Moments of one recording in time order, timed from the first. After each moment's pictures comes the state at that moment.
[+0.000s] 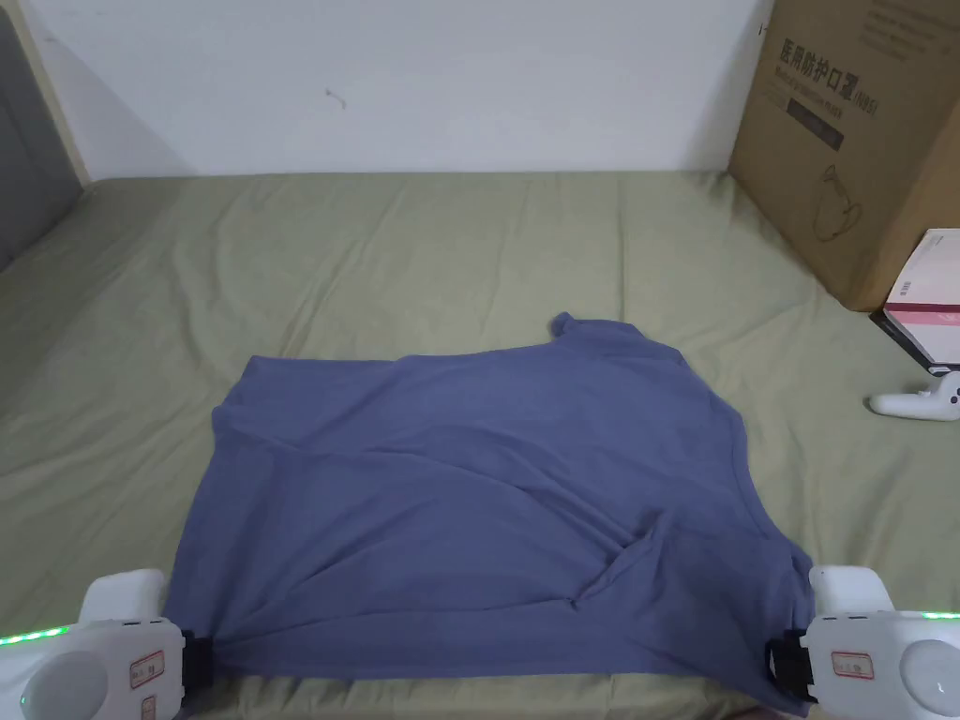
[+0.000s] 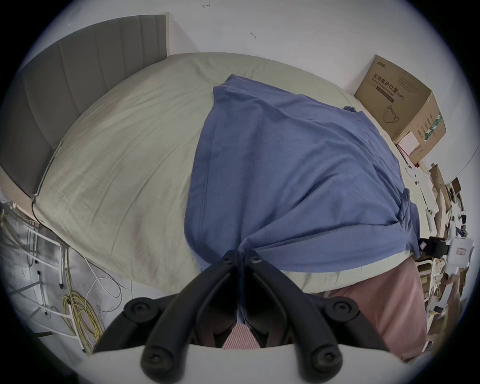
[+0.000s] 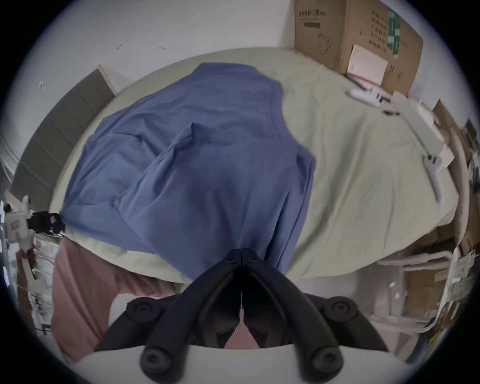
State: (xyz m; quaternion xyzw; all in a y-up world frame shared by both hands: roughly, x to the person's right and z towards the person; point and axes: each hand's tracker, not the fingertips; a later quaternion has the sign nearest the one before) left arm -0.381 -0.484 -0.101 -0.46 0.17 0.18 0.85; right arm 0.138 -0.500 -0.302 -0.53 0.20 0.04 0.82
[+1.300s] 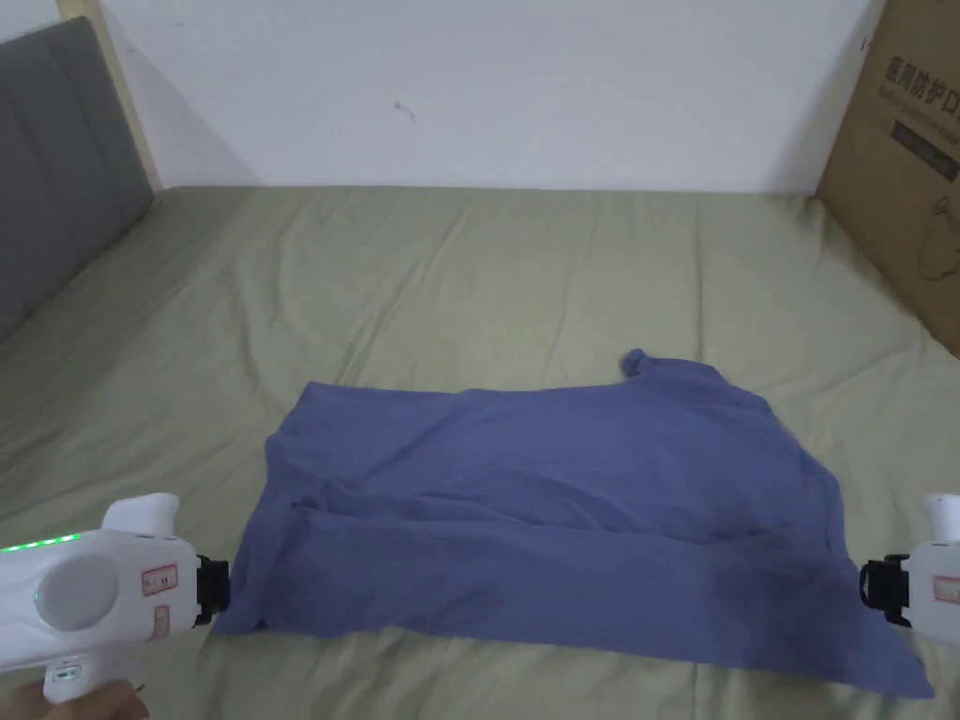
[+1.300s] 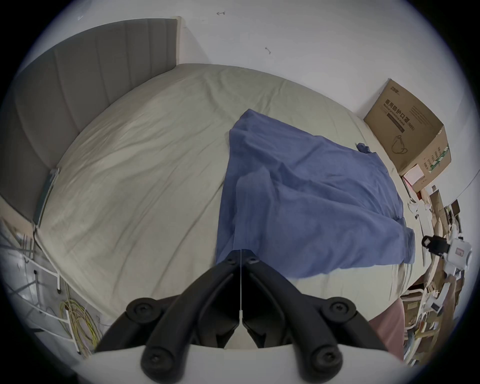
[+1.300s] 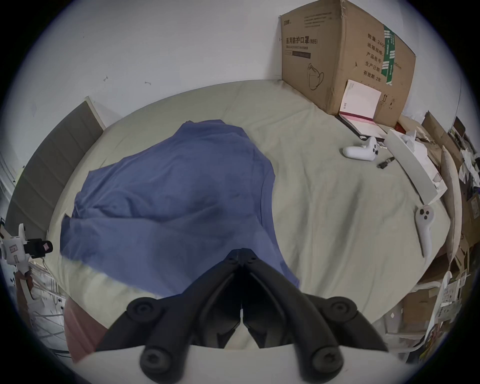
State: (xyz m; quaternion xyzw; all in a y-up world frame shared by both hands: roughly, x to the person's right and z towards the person) left arm -0.443 -0.443 -0.160 -0.44 0.19 0.21 0.86; right arm 0.094 -0.436 -0.390 -0.45 0.16 0.02 0.88
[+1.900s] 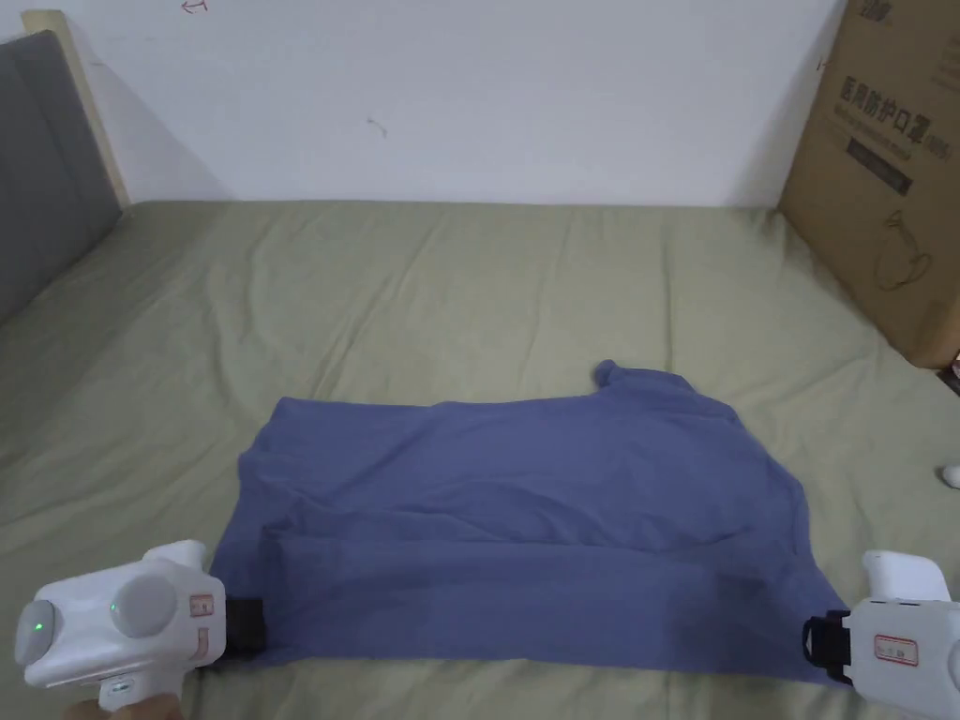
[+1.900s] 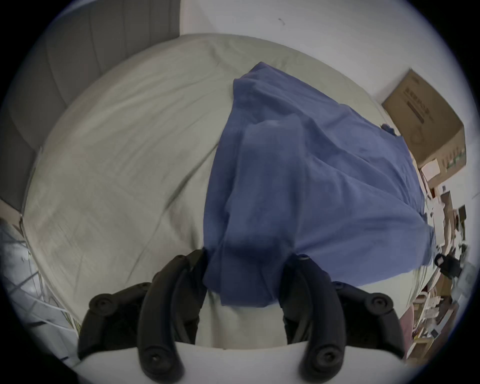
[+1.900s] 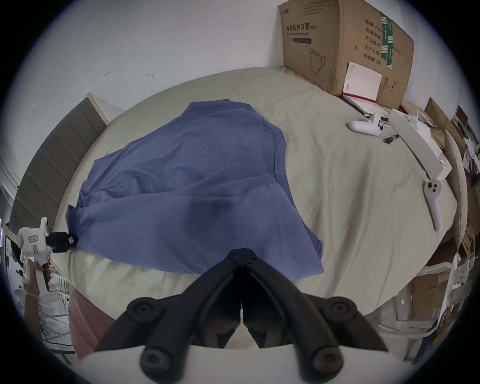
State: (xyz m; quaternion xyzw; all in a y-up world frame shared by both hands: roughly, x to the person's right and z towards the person) left arm -0.446 -0.509 -0.212 -0.50 0.21 0.19 0.82; right arm 0.095 -0.463 -0.372 -0.49 0.15 0.01 0.86
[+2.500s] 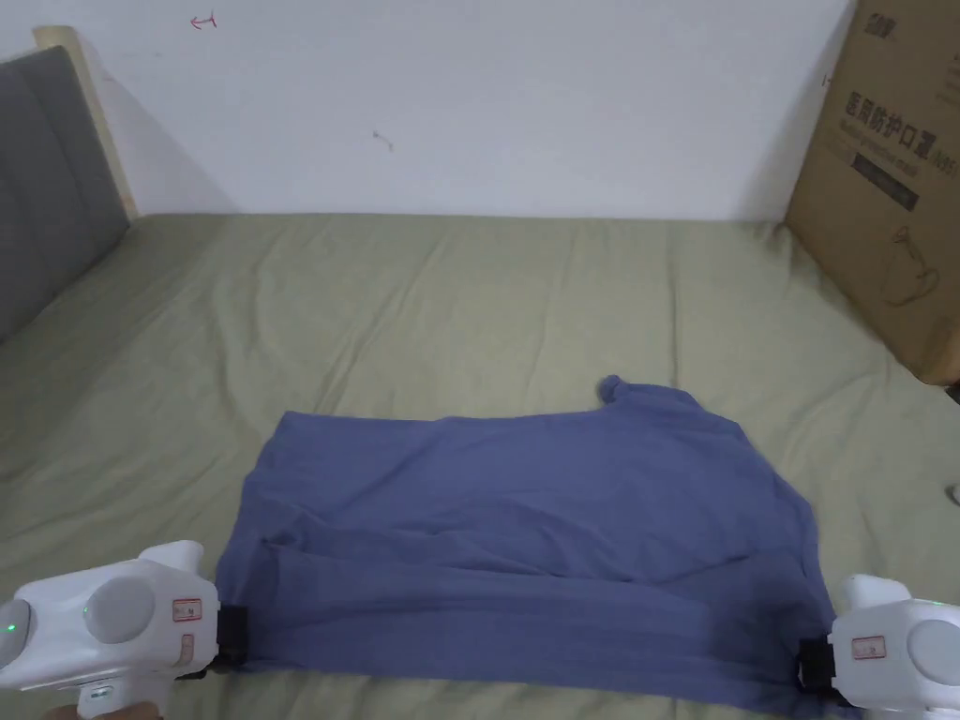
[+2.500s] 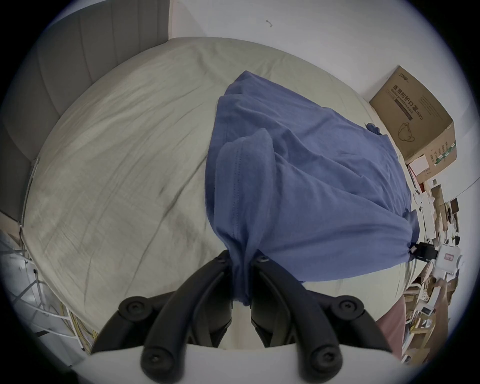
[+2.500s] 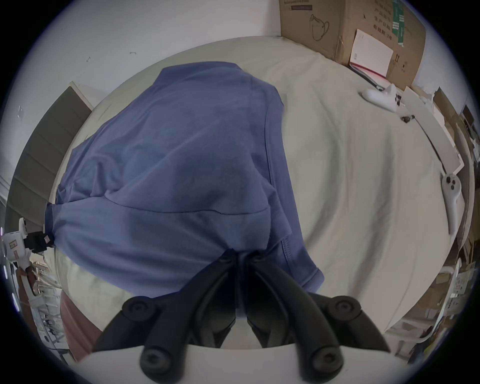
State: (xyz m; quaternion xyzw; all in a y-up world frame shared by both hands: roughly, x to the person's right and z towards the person) left arm -0.457 -0.488 -0.206 -0.49 0.17 0.22 0.83; right arm 0.089 -0.510 -0.426 -0.55 0.13 0.01 0.83
